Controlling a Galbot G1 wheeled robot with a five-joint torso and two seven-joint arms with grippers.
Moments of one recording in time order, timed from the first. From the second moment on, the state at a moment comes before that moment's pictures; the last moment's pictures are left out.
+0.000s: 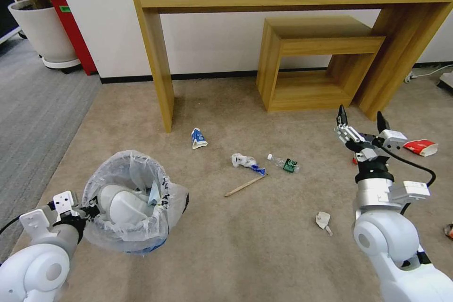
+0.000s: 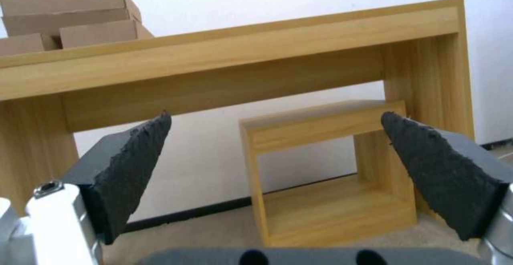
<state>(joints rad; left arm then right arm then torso) 1.53 -1.18 -0.88 -2.19 -0.87 0.68 -0.43 -1.31 1.10 0.54 2.14 0.51 0.14 0.33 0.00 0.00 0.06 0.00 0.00</state>
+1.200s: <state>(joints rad) 1.55 -1.19 -0.89 -2.22 -0.87 0.68 -0.43 -1.36 1.14 0.57 2.16 0.43 0.09 0.34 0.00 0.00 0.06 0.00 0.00</state>
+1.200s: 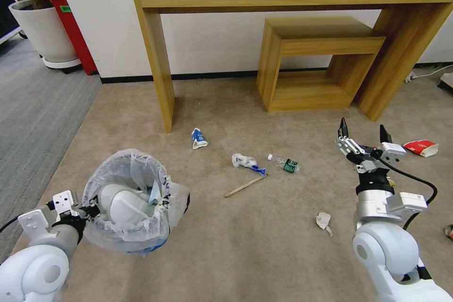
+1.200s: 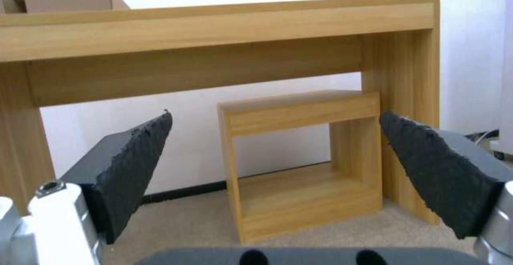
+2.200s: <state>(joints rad) 1.57 -1.20 -0.90 -2.24 -0.87 0.67 -0.43 -1.36 1.14 0.55 2.18 0.44 0.07 0.35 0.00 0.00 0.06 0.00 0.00</state>
